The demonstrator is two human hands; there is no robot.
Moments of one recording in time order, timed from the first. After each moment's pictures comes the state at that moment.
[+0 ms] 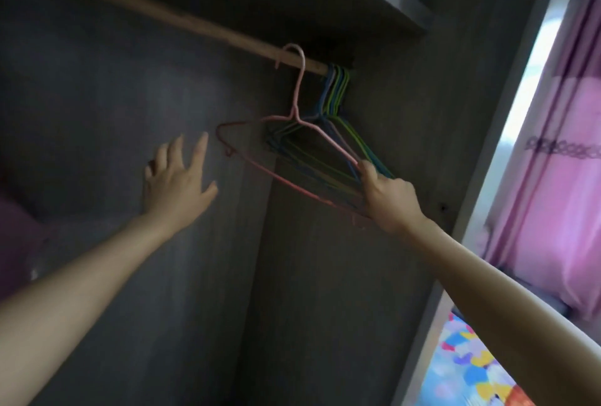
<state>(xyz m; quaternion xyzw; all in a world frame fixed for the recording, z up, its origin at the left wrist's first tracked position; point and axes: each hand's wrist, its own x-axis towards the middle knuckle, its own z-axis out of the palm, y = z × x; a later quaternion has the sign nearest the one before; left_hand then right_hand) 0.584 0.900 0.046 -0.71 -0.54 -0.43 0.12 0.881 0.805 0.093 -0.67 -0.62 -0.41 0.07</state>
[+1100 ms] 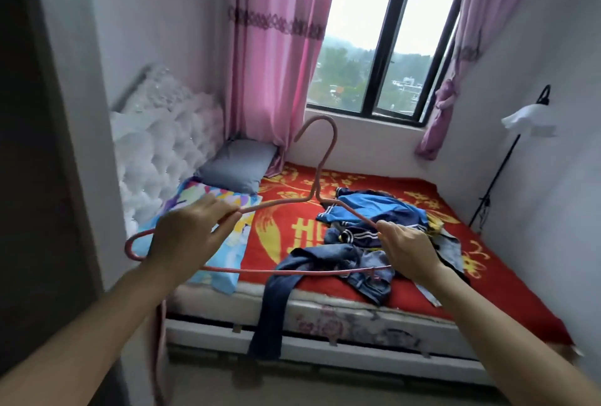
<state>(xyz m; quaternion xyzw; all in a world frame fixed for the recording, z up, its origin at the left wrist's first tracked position) 0.912 0.661 -0.058 -0.87 0.07 -0.48 -0.13 1.076 0.337 -0.091 -0.79 -0.44 -0.43 0.05</state>
